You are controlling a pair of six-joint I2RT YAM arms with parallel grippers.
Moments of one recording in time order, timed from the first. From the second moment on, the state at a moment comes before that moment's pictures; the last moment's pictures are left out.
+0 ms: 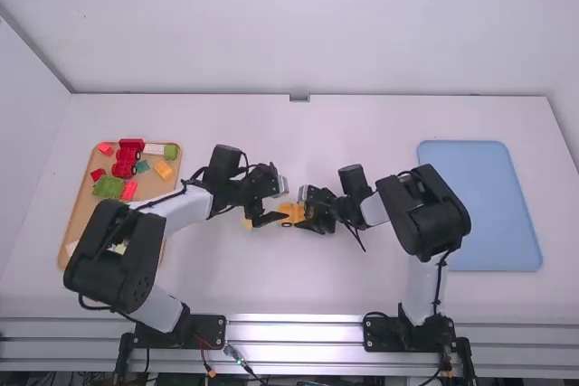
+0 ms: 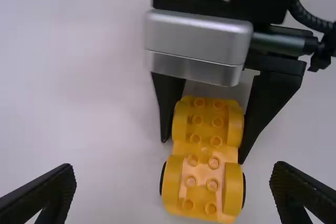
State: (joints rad) left arm -0.26 1.63 0.75 -0.05 0.72 0.86; right arm 0.37 2.04 0.69 0.39 -0.87 -0.81
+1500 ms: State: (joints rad) left arm -0.13 1.53 0.22 0.54 0.42 0.41; right arm 0.37 2.04 0.69 0.39 -0.87 -0.79
